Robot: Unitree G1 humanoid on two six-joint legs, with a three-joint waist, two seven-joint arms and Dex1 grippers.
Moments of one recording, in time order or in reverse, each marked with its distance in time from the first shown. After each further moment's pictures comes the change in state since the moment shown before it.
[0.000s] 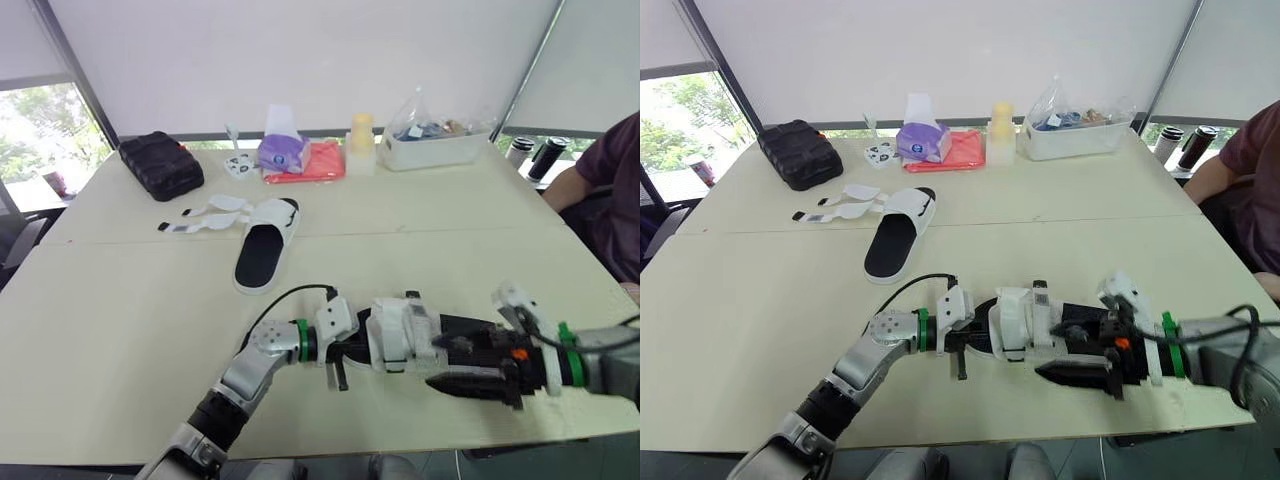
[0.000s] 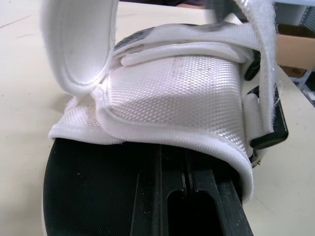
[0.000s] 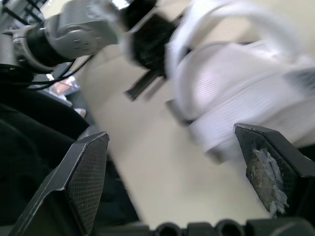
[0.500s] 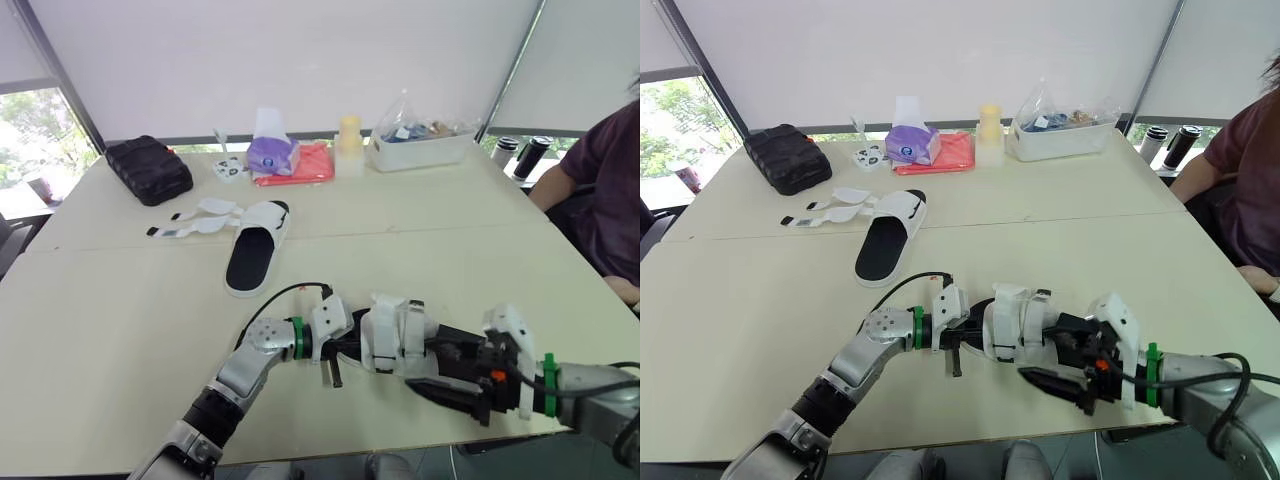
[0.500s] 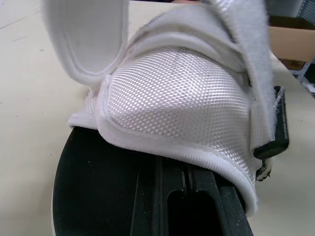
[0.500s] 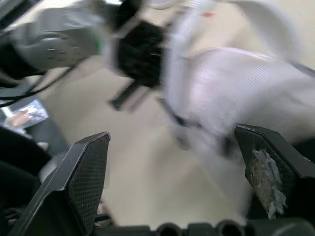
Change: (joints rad) left arm -0.011 0.020 0.004 0.009 0.000 -0.007 -0.004; right arm 0.087 0.114 0.033 0.031 -0.129 -0.216 -0.179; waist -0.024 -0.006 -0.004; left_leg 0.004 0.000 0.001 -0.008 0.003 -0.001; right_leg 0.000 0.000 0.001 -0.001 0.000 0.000
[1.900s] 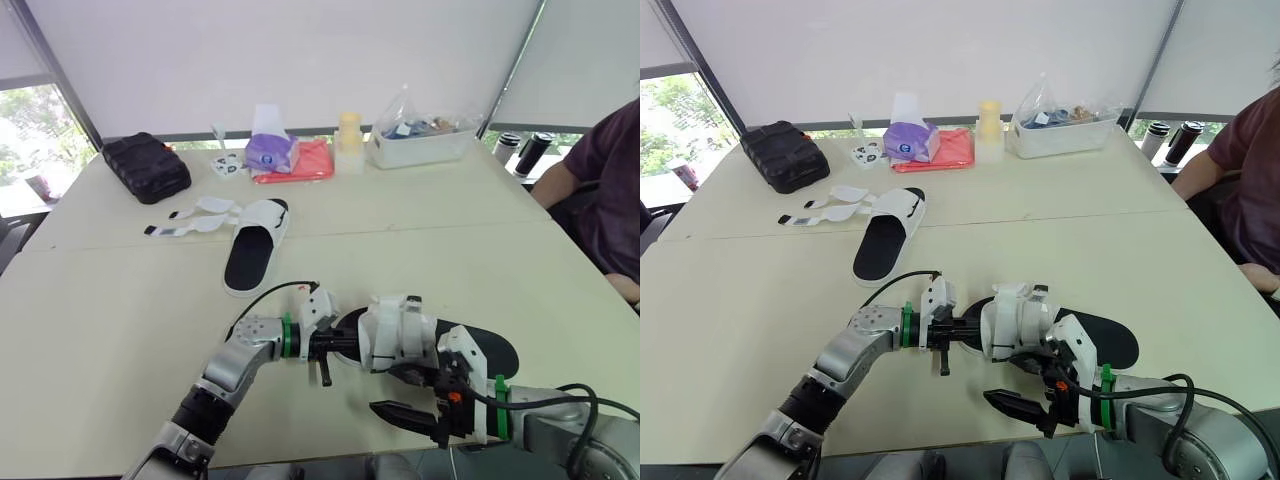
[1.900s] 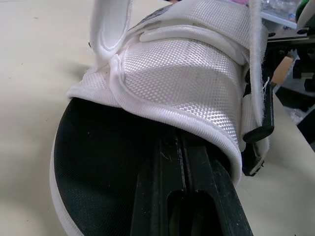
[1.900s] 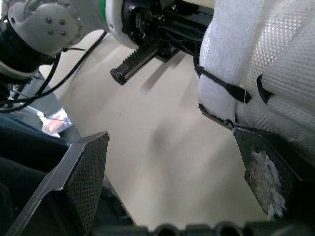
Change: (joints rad) left arm 0.011 0.026 0.065 -0.062 -0.100 0.214 -0.086; right arm 0.002 0.164 0.236 -0.092 0.029 0.075 -0.166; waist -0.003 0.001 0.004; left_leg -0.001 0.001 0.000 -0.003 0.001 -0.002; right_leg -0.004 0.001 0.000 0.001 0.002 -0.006
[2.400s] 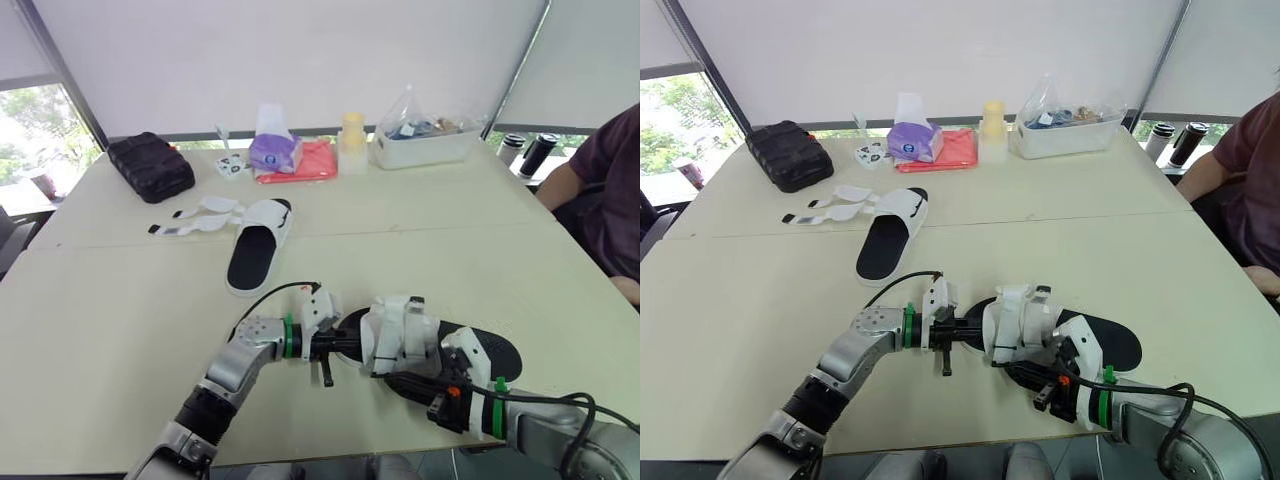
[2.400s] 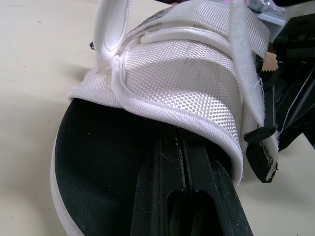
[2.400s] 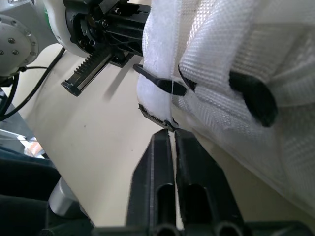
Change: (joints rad) left arm 0.000 -0.014 -0.007 0.025 0.005 -0.043 -0.001; right arm 0.054 0.043 -0.043 0.039 0.022 0.028 -0.087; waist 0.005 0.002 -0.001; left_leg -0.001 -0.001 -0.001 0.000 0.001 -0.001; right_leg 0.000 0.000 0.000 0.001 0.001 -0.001
